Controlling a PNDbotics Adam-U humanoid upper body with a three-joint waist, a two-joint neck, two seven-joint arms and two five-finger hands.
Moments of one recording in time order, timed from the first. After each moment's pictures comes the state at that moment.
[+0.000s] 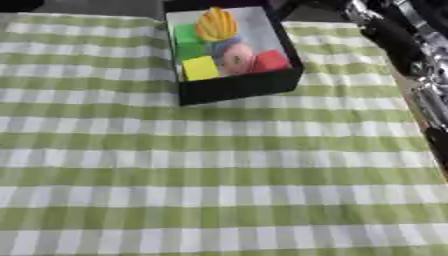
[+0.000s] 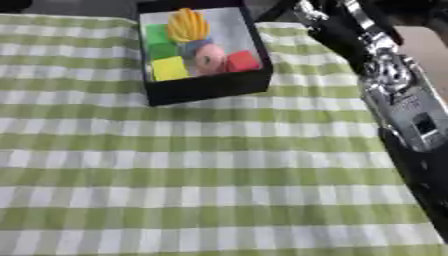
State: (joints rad) left arm -0.20 0.36 0.06 -1.93 0.26 -0.01 0.41; right arm -0.38 -0.61 0.02 -1.85 -0.28 0.15 -0.09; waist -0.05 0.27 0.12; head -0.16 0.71
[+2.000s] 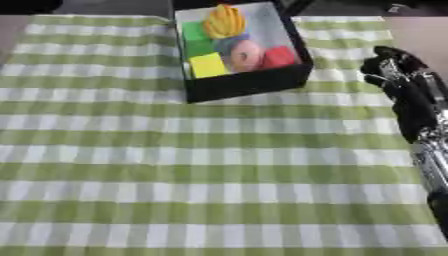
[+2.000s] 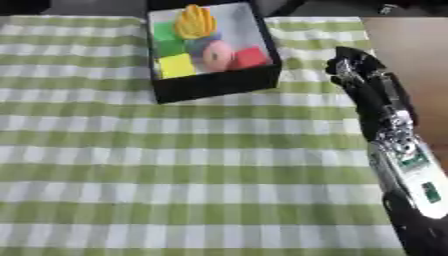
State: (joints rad) left arm -0.18 0.31 0.08 -1.87 0.27 -0.02 0.42; right arm -0.23 -0.45 -0.02 -1.79 -0.31 0.09 -0.20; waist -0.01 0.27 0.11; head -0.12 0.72
